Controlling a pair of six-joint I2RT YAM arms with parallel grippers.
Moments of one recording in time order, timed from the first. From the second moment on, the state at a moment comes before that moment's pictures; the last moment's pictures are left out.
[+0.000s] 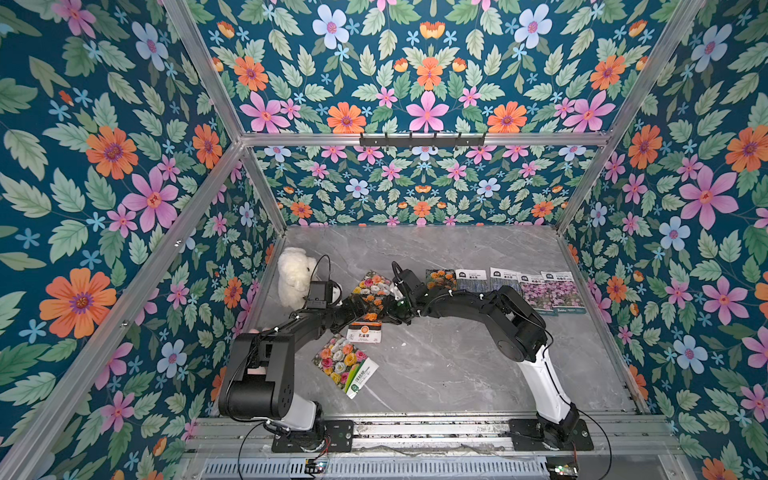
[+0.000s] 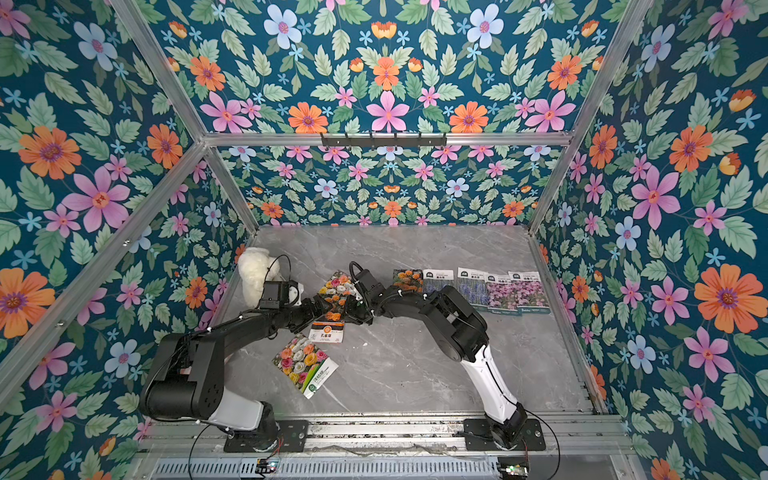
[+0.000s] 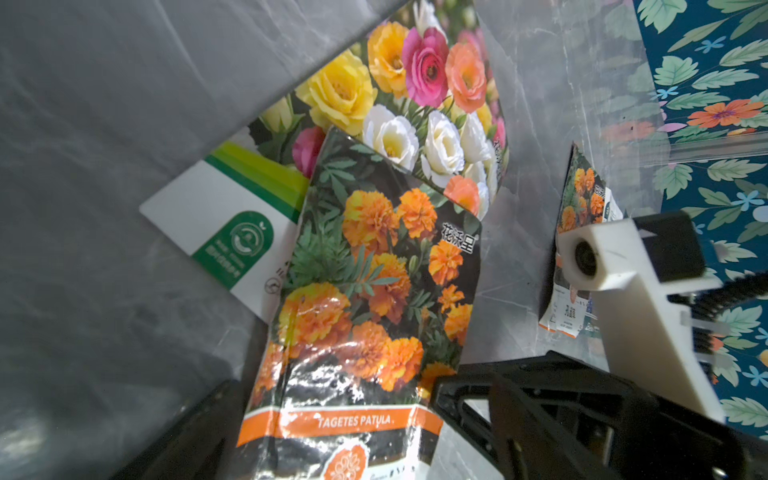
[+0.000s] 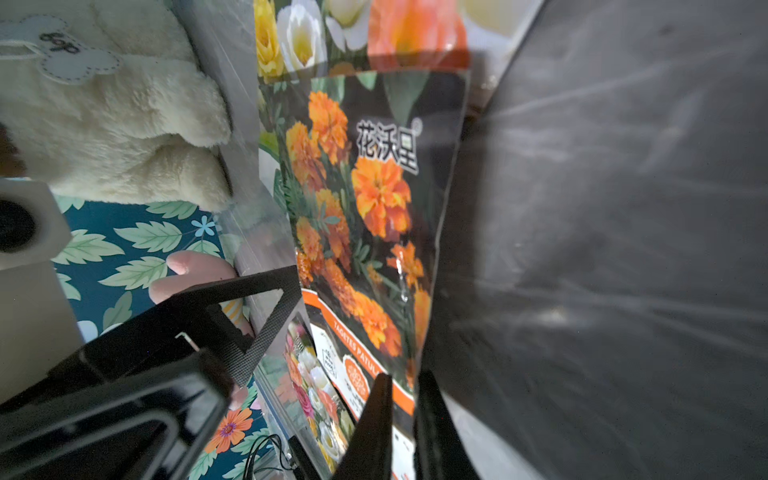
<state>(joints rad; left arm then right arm) -0.11 1.49 0.65 -0.11 0.43 -0.57 0.80 2.24 1.53 -0.13 -0.45 1.05</state>
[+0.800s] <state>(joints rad) -0.11 1.22 0.92 -0.44 0.25 -0.49 0.59 1.63 1.15 -0.23 -0.29 0.81</state>
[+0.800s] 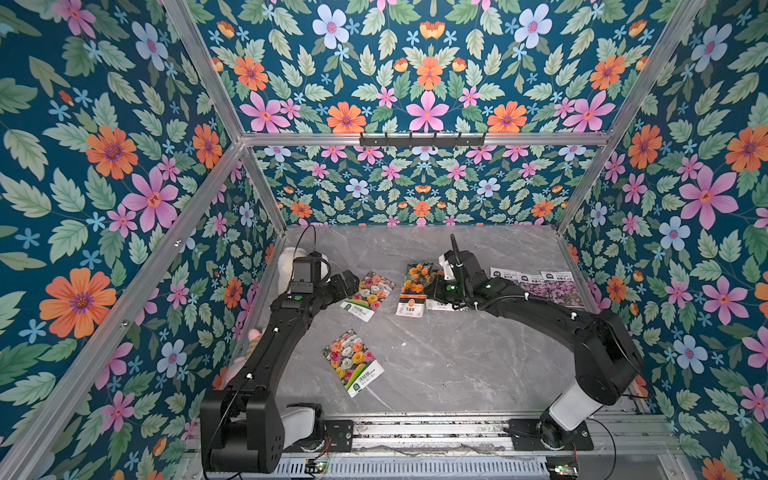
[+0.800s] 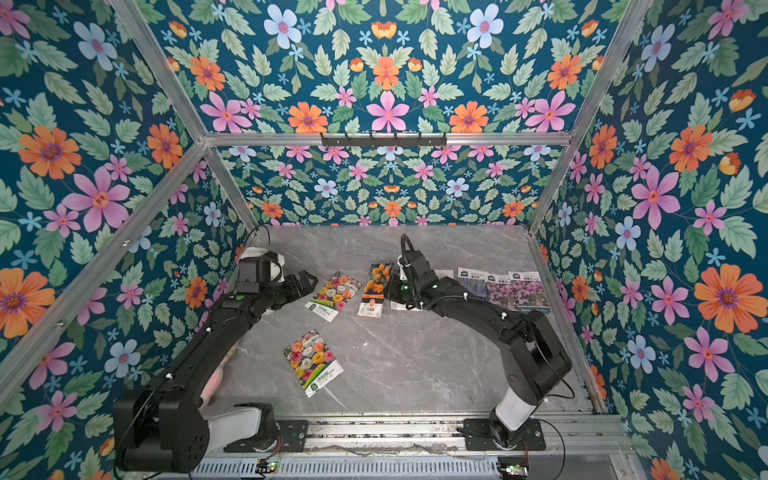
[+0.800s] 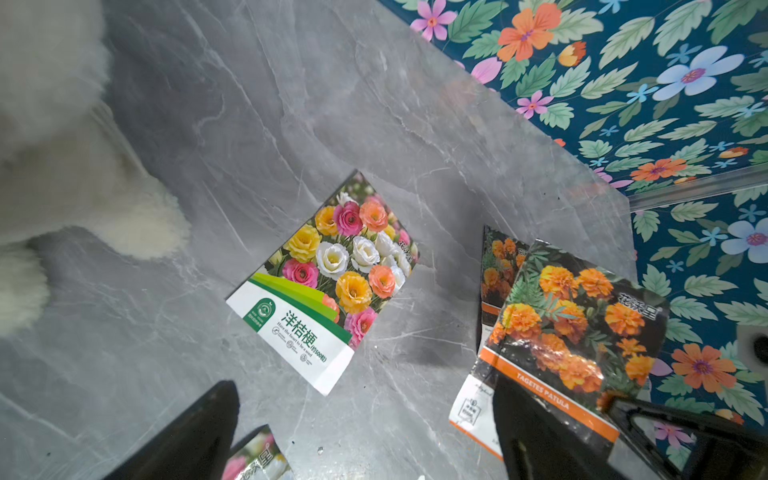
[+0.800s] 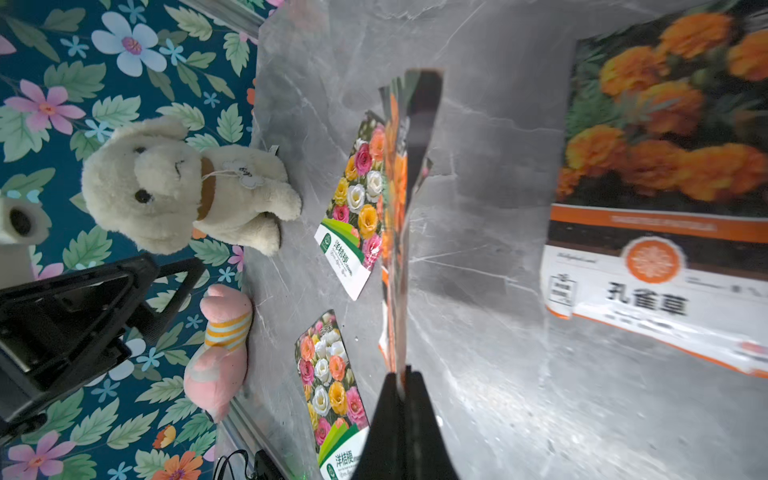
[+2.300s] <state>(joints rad) -0.11 1.19 0.88 -0.48 0.32 -0.48 0.51 2.16 1.70 -0.50 -0.48 0.74</state>
